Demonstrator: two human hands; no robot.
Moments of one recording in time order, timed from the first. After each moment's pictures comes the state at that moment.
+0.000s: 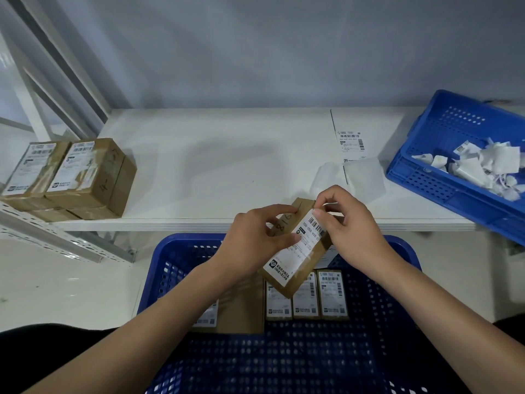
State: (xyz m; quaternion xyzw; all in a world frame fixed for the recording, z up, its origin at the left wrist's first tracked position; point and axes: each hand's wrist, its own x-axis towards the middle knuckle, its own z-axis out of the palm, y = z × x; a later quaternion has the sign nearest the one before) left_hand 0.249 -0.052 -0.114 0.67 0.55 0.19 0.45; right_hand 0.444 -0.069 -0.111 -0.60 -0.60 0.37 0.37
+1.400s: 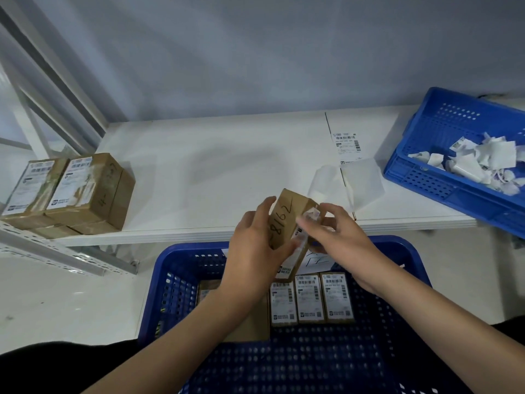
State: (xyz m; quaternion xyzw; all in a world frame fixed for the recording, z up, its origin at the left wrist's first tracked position) left_hand 0.259 -0.071 -0.120 0.71 0.58 0.28 0.29; right_hand 0.432 -0.076 -0.108 -0.66 -0.42 0.53 0.32
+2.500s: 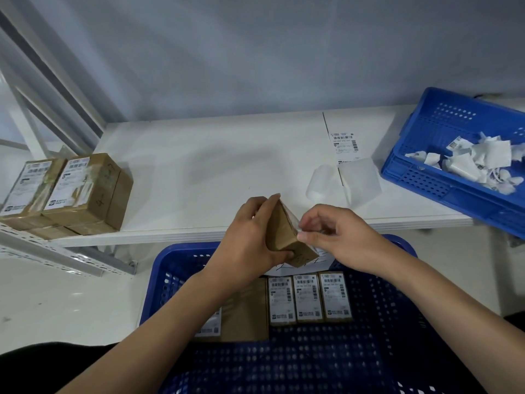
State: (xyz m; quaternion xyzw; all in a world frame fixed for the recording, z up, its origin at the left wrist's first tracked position) left_hand 0.241 -0.050 -0.120 0.81 0.50 0.17 0.25; right_hand 0.452 -0.069 -0.103 -0.58 -0.62 0.46 0.25
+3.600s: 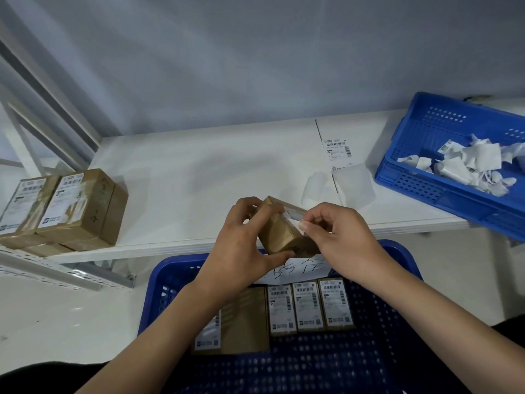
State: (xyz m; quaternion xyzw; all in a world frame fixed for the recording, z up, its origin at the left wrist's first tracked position) left_hand 0.243 -0.044 -0.117 0.82 0.47 0.26 0.22; right_hand 0.441 -0.072 -0.086 -0.65 -0.57 0.38 0.33
